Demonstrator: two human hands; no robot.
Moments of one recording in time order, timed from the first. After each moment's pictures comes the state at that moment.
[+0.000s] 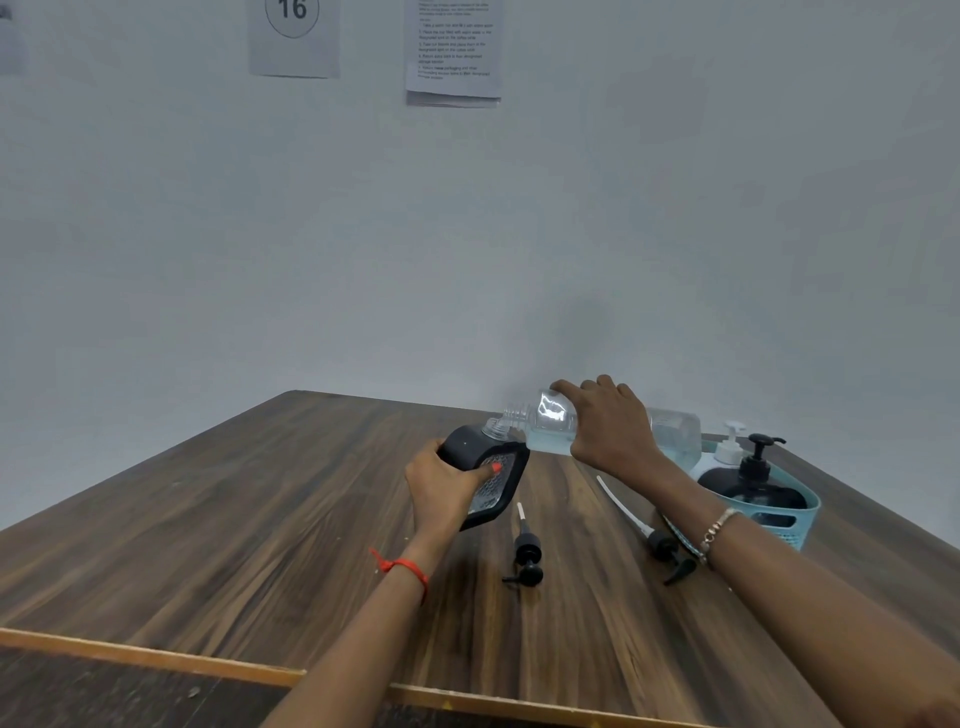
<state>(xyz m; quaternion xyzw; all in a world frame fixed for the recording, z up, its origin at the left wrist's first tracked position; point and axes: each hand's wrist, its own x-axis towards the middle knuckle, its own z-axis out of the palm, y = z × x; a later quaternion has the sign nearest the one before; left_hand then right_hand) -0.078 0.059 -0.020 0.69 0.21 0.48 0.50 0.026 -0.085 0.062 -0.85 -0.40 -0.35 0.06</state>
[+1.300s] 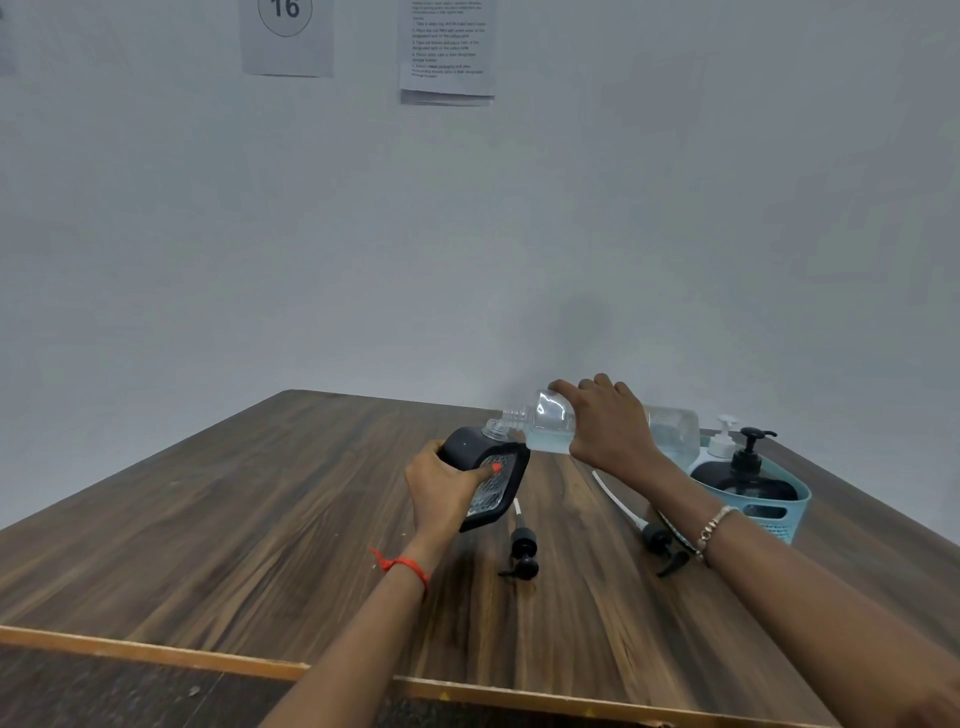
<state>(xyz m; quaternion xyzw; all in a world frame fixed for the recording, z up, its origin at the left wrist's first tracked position) -0.077 0.054 -0.024 0.69 0.22 0.46 0.51 0.023 -0.091 0.060 -0.85 -0.40 -0.35 0.05</state>
